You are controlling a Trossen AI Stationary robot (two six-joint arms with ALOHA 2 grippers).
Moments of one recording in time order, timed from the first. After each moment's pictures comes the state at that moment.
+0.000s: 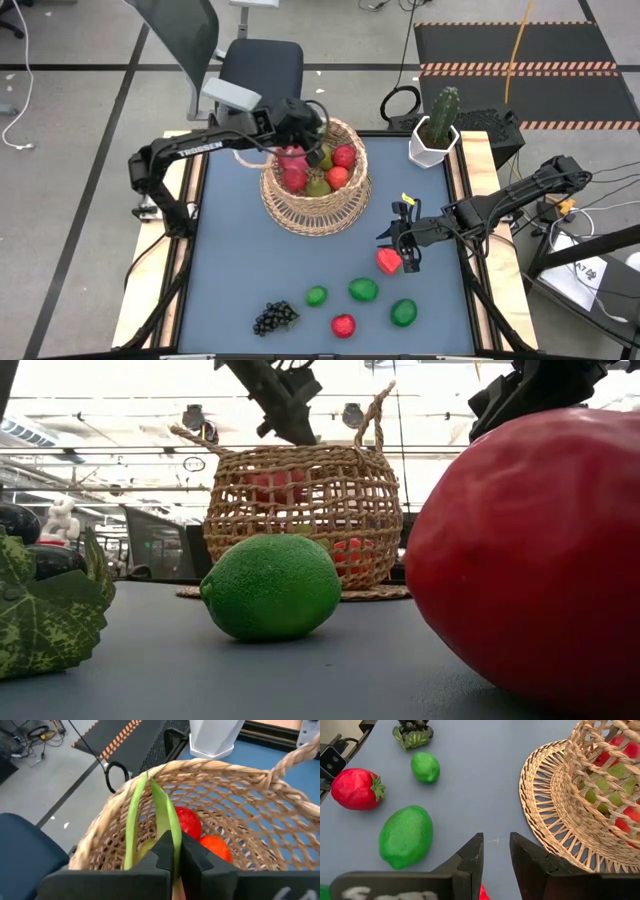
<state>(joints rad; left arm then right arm) 0.38 1.68 1.60 -0.59 -0.15 0.01 0.38 1.05 0.70 -0.37 0.24 0.11</state>
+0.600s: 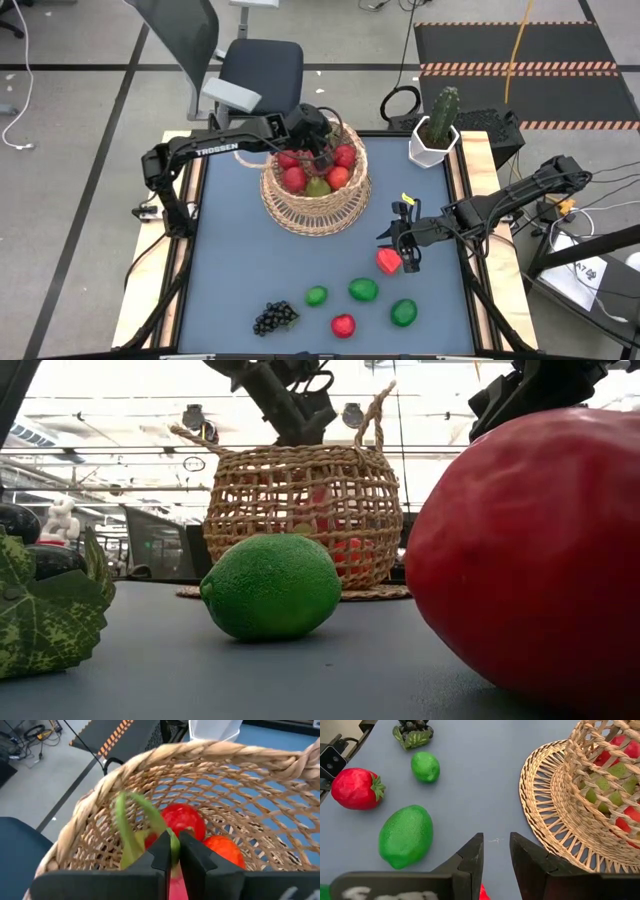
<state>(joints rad) 0.38 1.78 1.60 -0.52 -0.15 0.06 0.38 1.05 0.70 -0.37 0.23 0.11</state>
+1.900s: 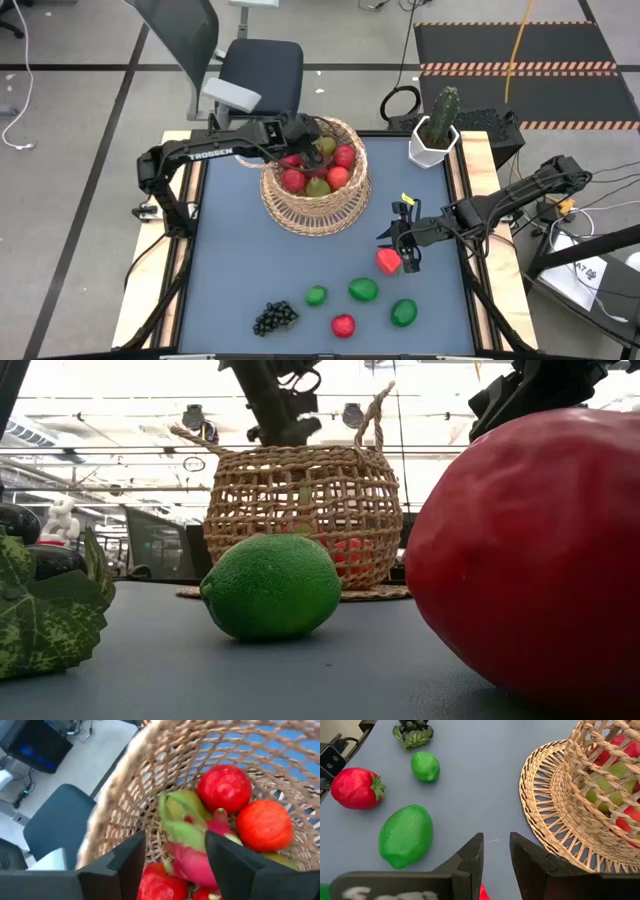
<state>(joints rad) 0.32 1.74 1.60 -0.73 -0.44 -0.02 0.38 1.05 0.70 -0.37 0.24 0.11</state>
